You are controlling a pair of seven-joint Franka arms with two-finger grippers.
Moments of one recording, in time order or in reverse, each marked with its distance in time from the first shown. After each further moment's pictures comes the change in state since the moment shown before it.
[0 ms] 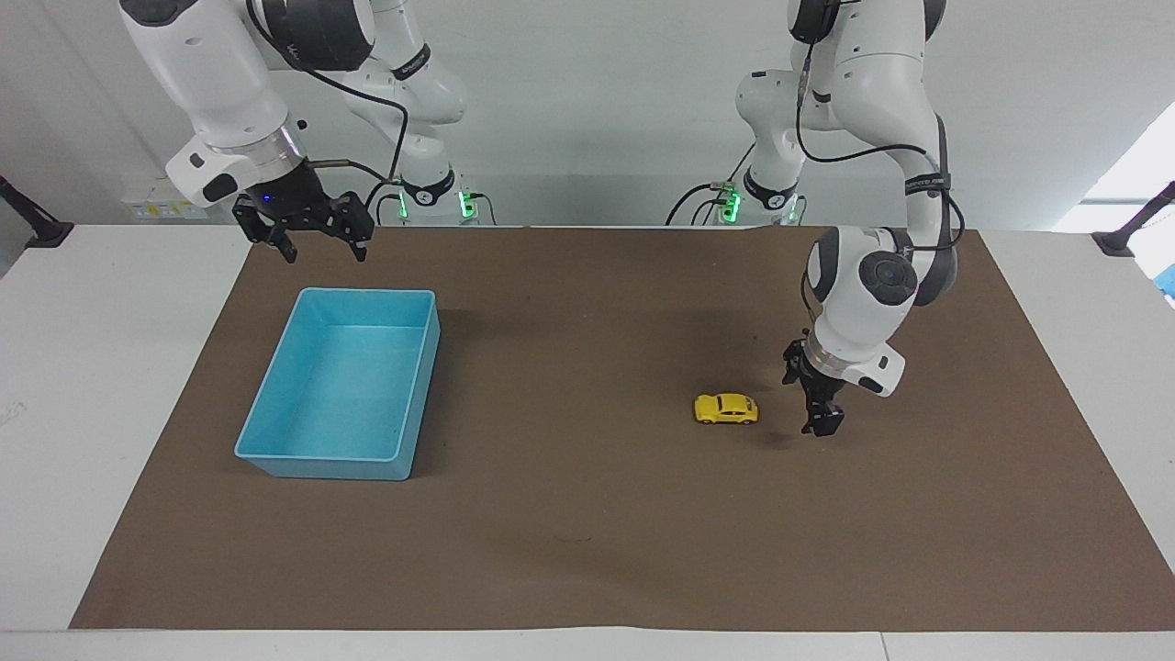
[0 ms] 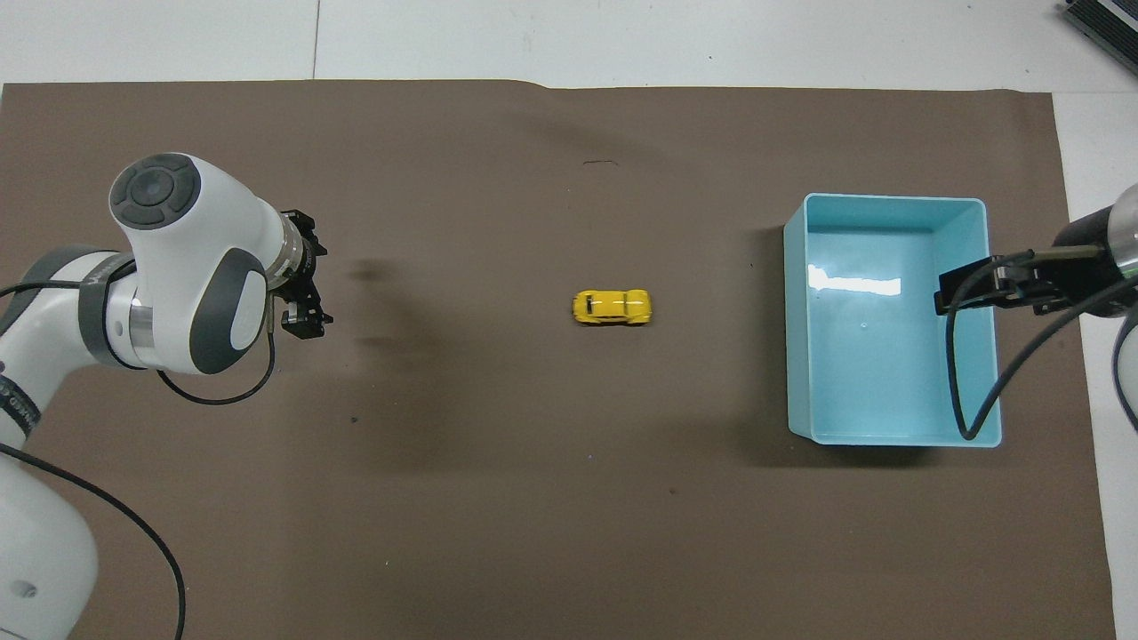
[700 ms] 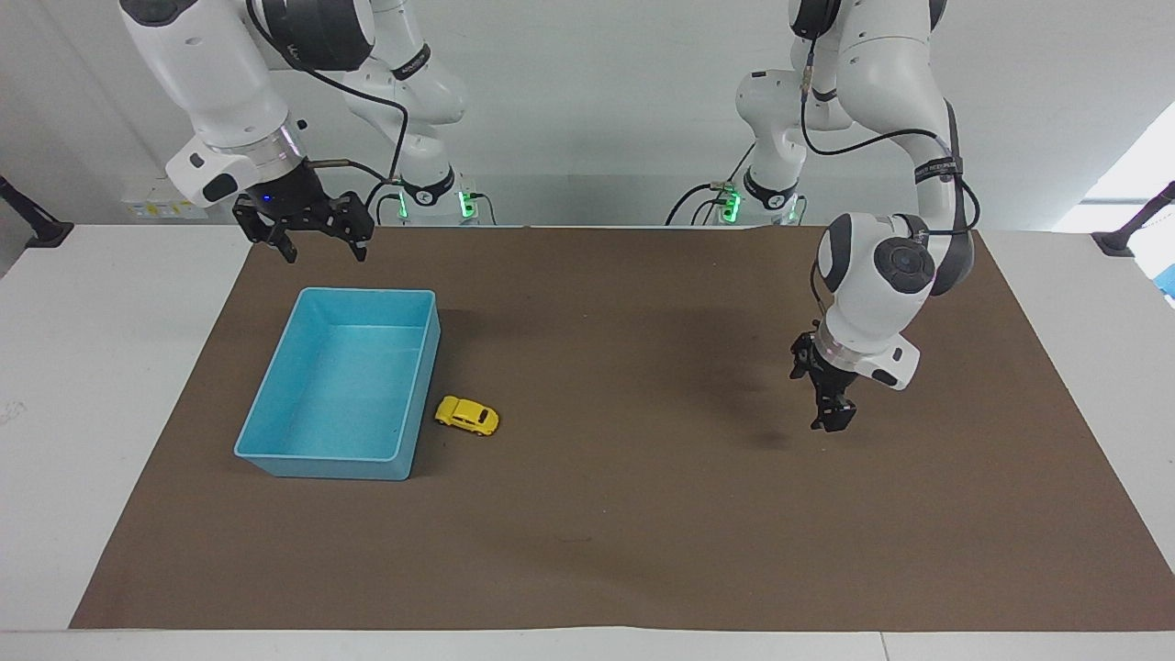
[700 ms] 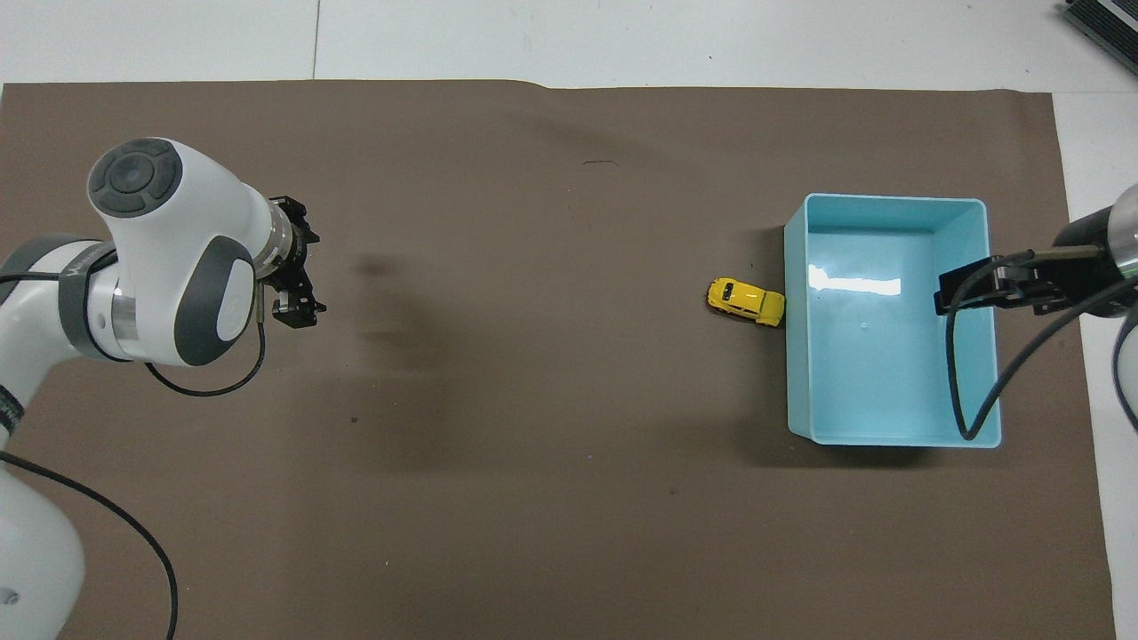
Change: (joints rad) left arm 0.002 -0.008 0.005 0.040 0.000 -0.019 0.004; right arm 0.000 0.000 0.000 0.000 0.000 0.000 0.000
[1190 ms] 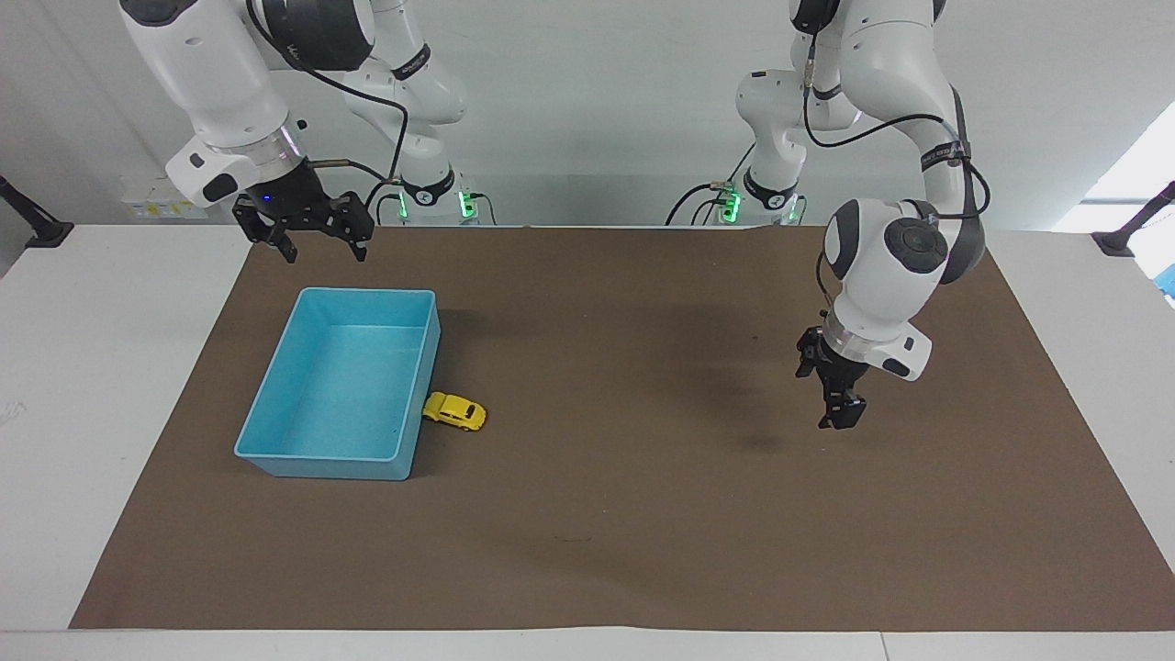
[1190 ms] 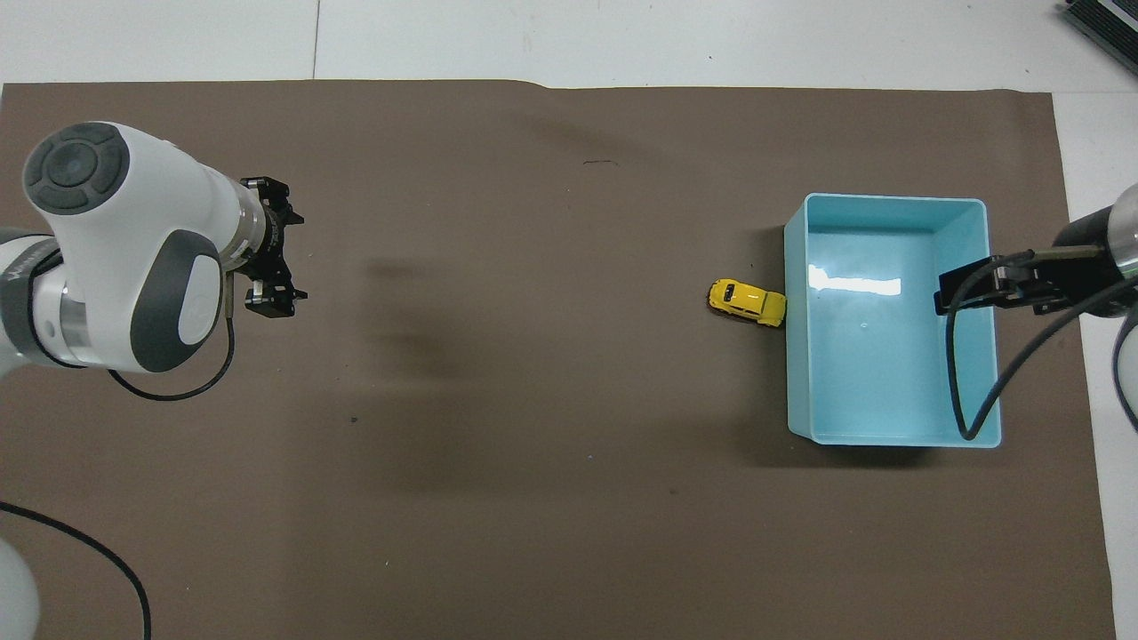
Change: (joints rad) left arm 0.001 -0.077 0.006 0.013 0.001 -0.033 0.104; right arm 0.000 0.000 0.000 0.000 0.000 0.000 0.000
